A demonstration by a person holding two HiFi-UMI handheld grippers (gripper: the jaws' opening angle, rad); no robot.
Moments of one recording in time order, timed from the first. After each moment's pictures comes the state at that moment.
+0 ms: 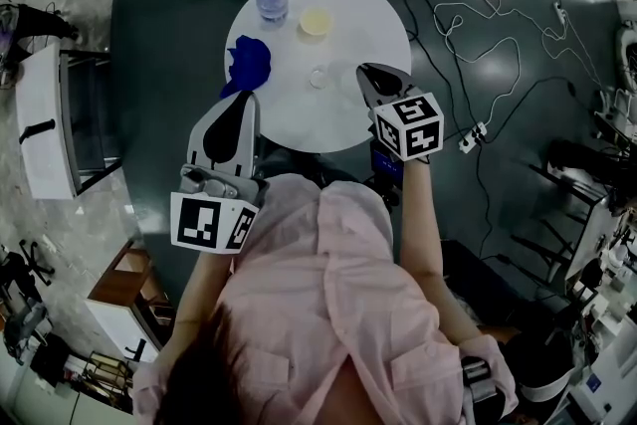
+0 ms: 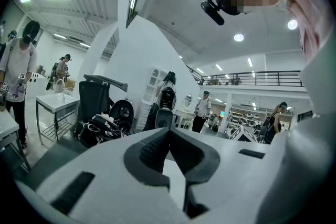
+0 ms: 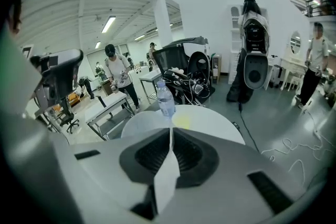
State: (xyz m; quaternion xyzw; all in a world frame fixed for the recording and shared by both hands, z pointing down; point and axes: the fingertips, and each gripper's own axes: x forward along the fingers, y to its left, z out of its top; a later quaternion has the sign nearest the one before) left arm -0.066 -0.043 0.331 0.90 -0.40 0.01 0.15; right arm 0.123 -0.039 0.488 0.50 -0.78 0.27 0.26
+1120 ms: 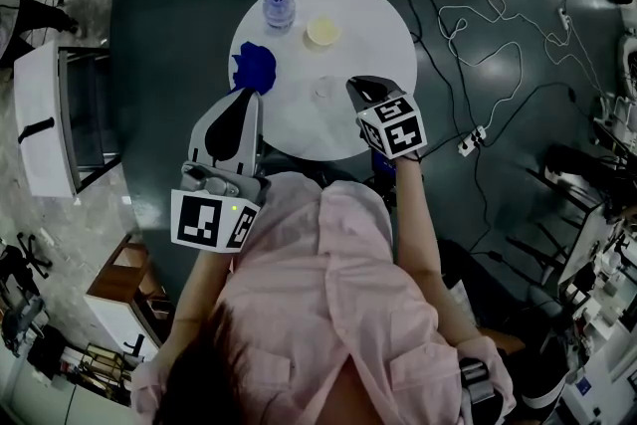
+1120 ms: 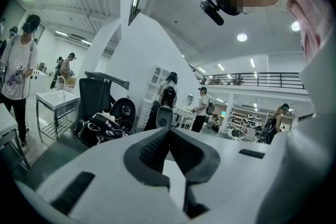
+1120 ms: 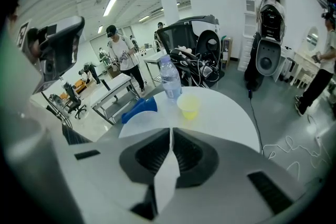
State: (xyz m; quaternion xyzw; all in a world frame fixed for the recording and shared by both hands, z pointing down) left arm -0.068 -0.077 0.337 0.90 -0.40 0.01 0.16; right arm 0.100 -0.044 0.544 0.44 -0.77 0.31 0.35
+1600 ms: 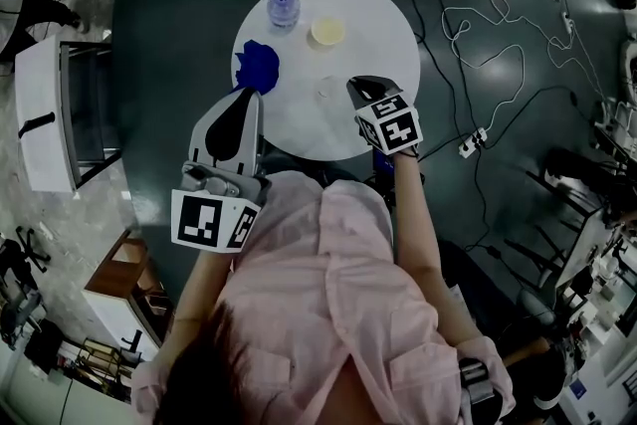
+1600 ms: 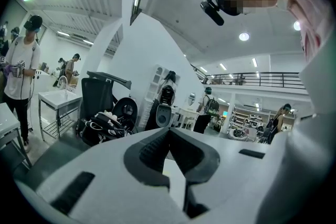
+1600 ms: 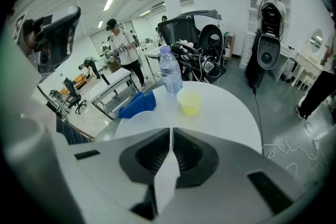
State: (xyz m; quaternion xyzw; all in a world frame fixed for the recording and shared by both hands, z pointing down) left arm -0.072 -0.078 0.339 0.90 -0.41 0.01 0.16; right arm 0.099 -0.045 0.564 0.43 -0.76 0.31 0.37
